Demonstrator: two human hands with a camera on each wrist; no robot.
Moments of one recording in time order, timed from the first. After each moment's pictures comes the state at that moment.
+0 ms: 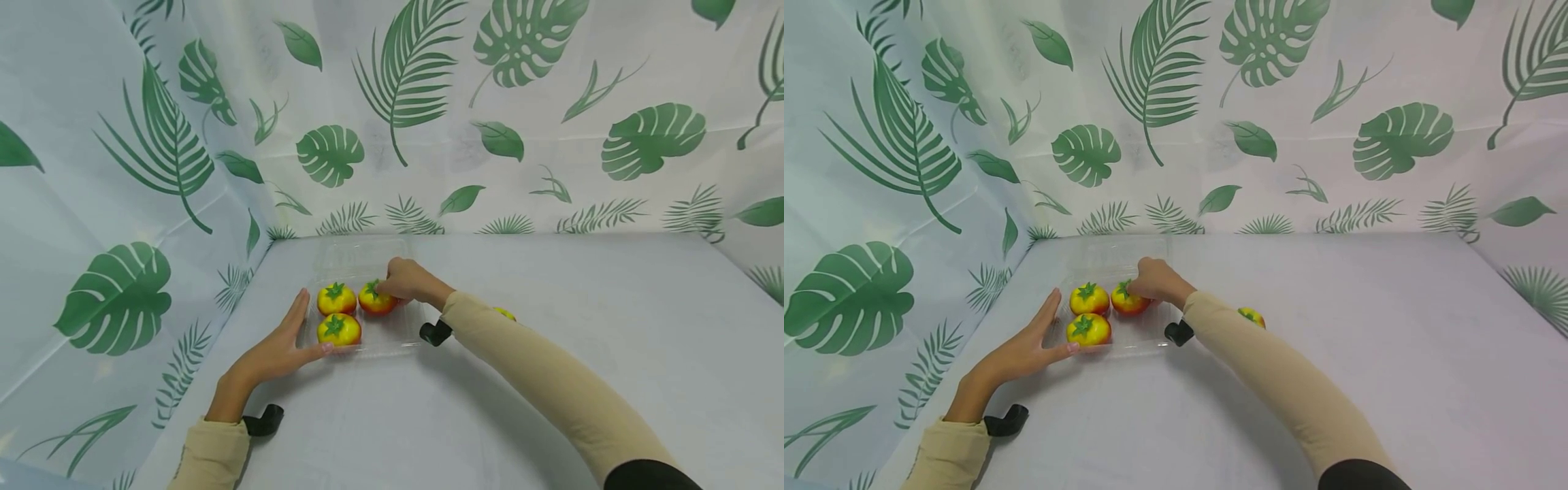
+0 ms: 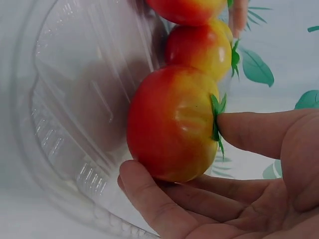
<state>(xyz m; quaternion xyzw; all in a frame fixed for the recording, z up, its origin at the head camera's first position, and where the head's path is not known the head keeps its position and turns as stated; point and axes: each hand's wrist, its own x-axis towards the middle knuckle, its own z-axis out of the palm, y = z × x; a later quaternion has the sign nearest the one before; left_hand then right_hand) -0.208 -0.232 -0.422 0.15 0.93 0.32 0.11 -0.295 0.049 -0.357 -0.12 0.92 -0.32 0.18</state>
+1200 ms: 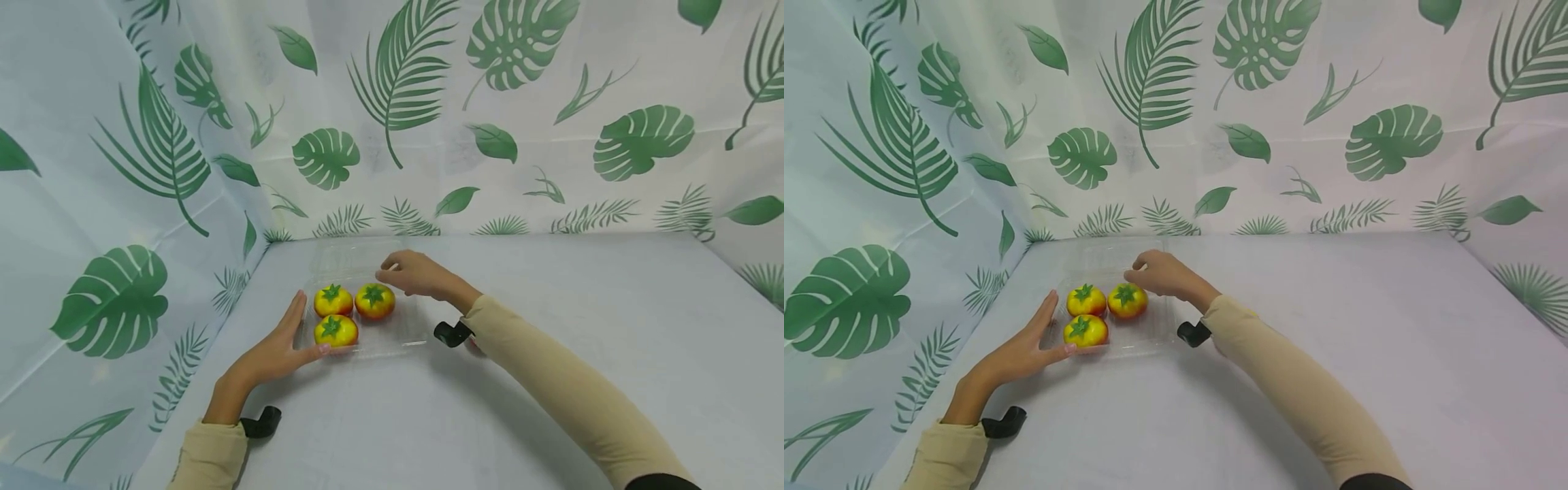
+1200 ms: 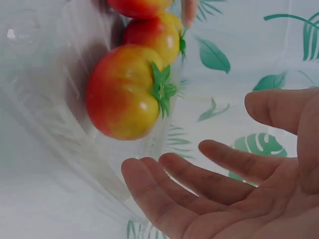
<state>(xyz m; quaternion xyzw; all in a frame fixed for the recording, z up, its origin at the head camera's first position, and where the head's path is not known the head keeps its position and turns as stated) -0.206 -0.230 -0.419 0.15 0.93 0.32 0.11 -0.281 0.081 -0.335 -0.18 0.88 -0.40 0.17</state>
